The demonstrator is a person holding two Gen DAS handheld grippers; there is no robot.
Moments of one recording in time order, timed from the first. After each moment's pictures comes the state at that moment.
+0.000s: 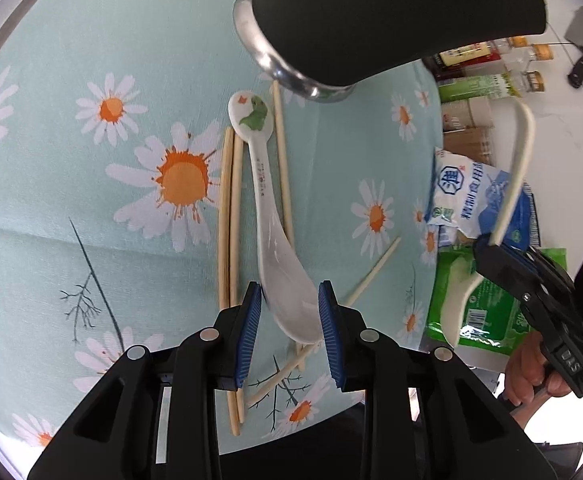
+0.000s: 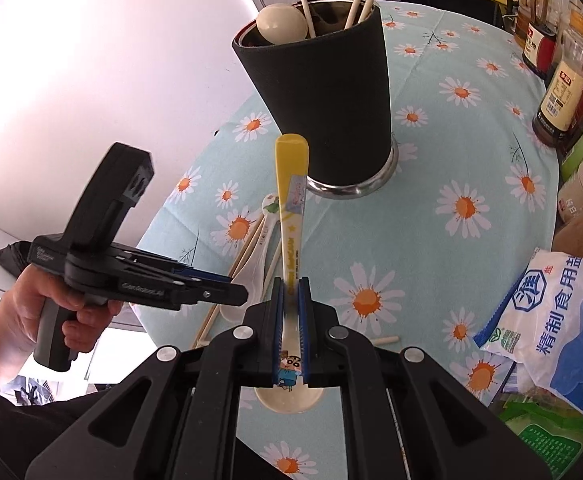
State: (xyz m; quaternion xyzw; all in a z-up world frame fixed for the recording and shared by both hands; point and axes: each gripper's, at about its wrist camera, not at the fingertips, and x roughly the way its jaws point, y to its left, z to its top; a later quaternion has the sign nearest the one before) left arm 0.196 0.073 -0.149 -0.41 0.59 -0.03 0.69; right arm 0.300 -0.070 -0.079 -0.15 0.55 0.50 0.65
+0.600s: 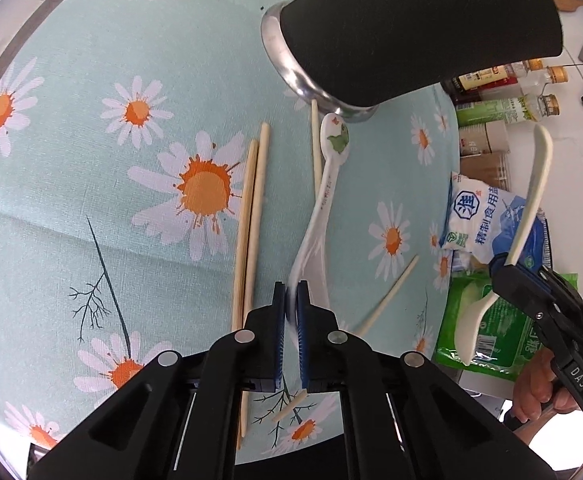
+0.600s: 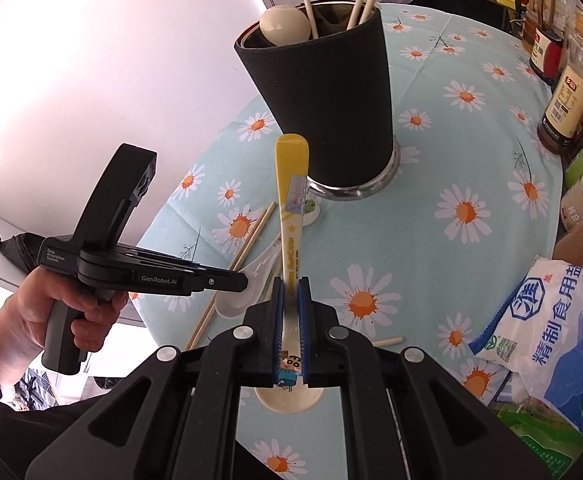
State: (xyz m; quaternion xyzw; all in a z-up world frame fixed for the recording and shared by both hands) left arm 0.190 0.081 -0.154 -0.41 0.57 0.02 0.71; right arm 0.303 -0.070 -0.078 -0.16 0.54 0.51 0.65
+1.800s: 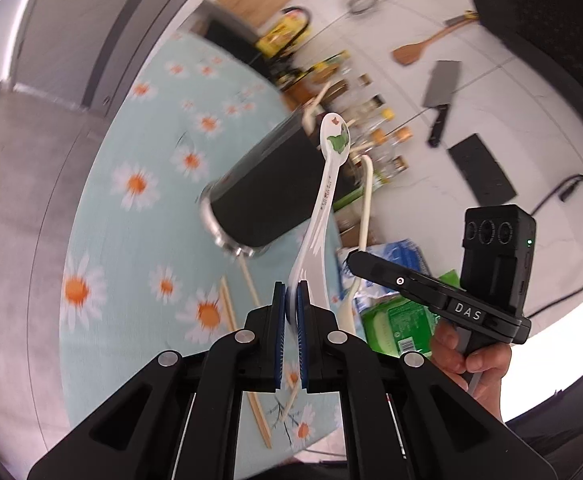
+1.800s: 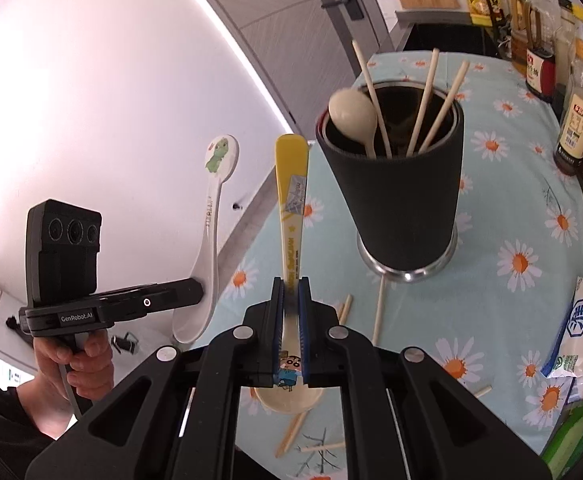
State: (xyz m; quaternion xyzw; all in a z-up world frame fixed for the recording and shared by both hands) left arm 0.123 0.171 -0.042 -0.37 0.35 -0.12 0.85; right arm 0.279 -0.016 -0.038 -0.02 0.49 0.49 0.72
